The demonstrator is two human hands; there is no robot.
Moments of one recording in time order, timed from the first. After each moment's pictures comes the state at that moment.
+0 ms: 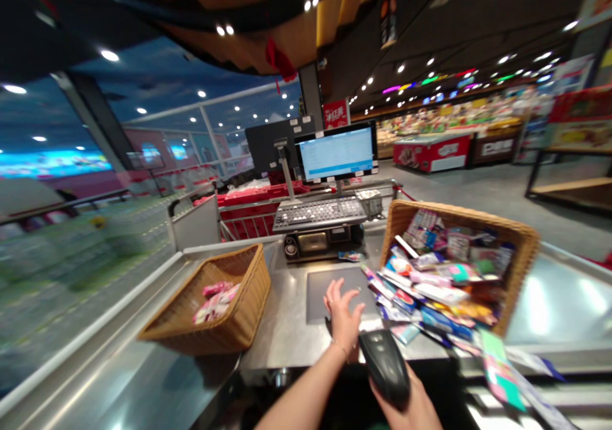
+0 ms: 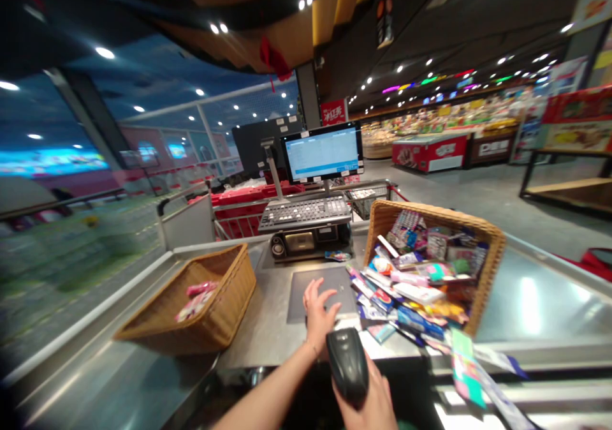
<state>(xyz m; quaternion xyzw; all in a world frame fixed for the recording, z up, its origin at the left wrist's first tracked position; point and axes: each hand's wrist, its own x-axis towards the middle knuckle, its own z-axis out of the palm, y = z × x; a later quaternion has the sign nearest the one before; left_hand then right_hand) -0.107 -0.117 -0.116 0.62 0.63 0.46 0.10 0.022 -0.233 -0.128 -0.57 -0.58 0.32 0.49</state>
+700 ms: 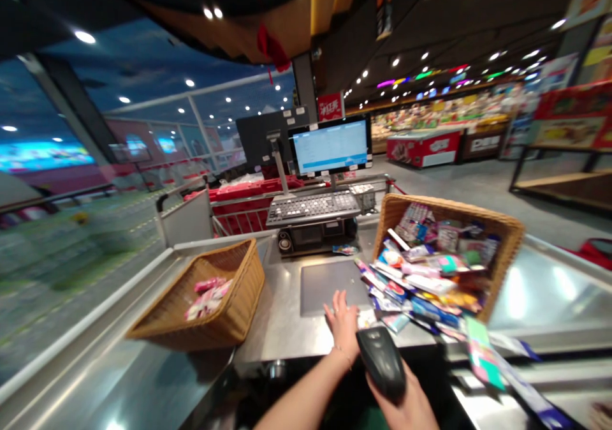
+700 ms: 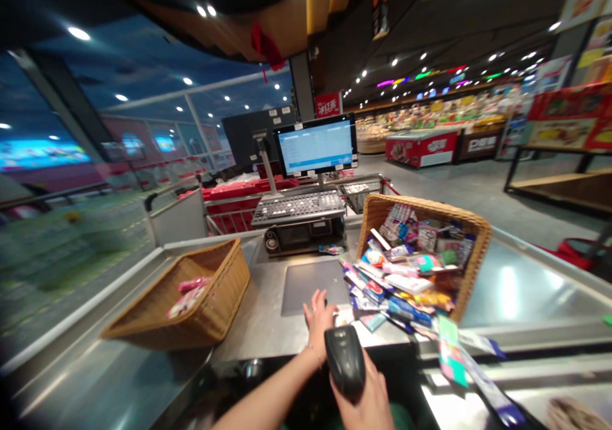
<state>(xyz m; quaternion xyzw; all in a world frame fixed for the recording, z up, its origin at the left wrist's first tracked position) -0.092 -0.131 -0.149 0.68 0.67 0.27 0.11 0.015 -0.244 -0.140 -0.60 -0.53 0.30 0.52</state>
